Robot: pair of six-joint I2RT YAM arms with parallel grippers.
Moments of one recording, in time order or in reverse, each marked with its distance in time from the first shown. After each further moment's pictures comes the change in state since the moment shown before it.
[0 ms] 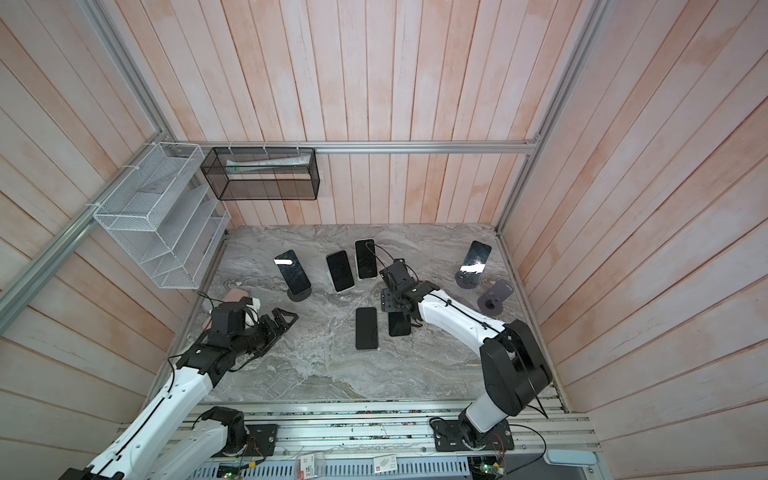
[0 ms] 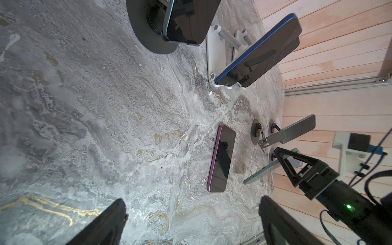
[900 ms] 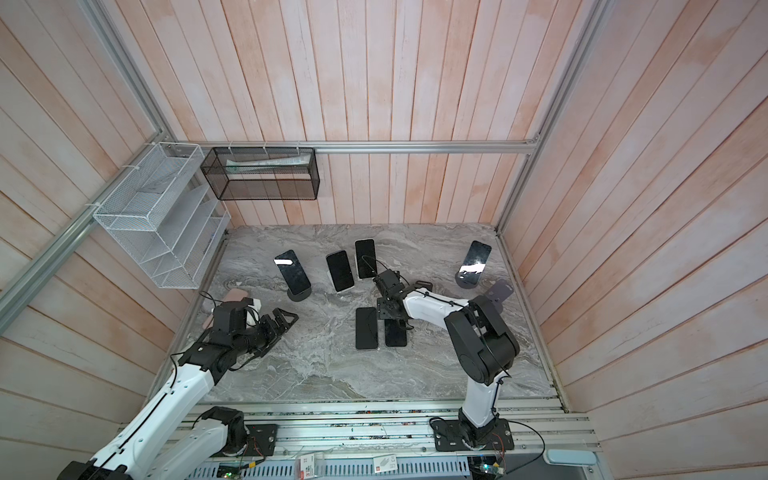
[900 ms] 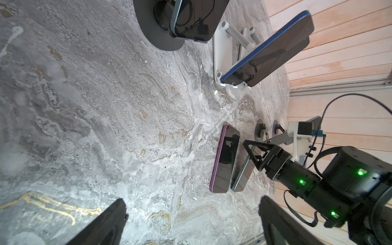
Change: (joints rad) left arm 0.005 0.029 0.000 0.000 0.002 -0.006; right arm -0.009 0.213 -0.002 0.092 -0.050 0.075
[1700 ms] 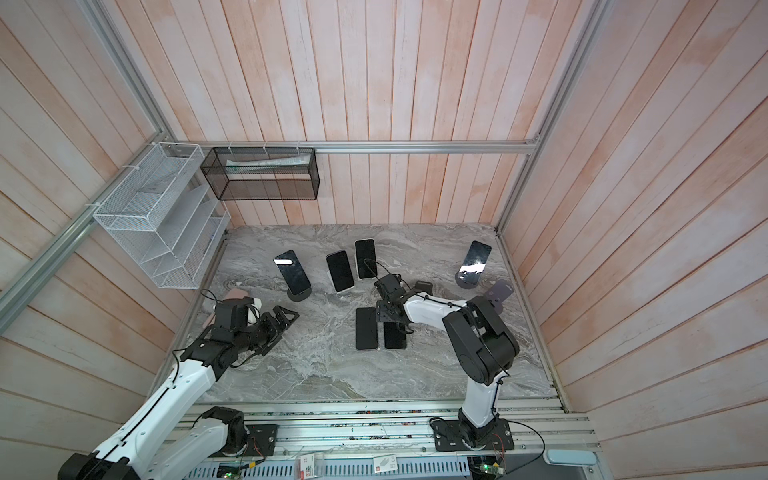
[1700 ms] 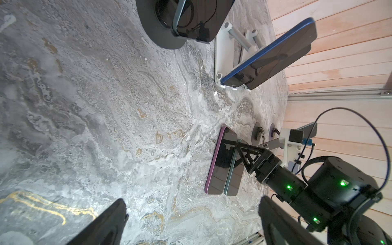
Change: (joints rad) left arm 0.000 0.036 0.020 0.011 0.009 -0.054; right arm 0.002 0.002 -0.058 0.089 -0.019 0.026
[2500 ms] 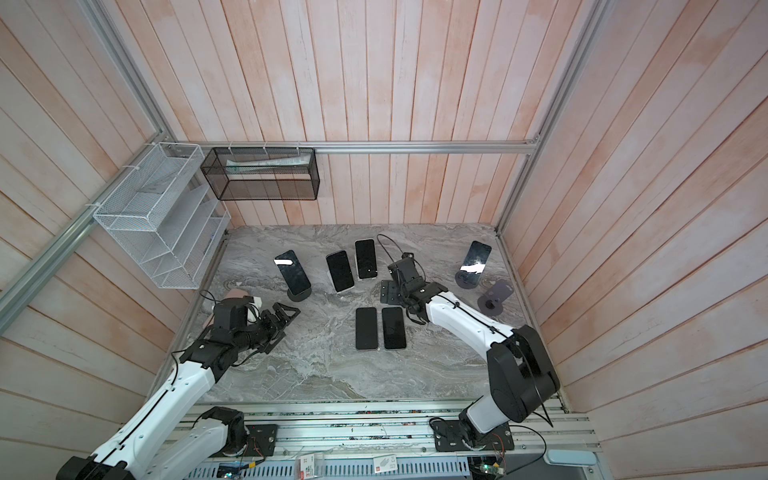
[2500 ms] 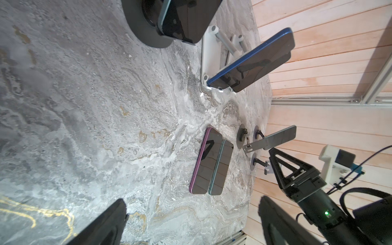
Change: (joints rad) left arm -0.029 -0.015 -0.006 0.062 0.024 -0.087; right arm -0.086 -0.309 0.020 -0.055 0.050 -0.070
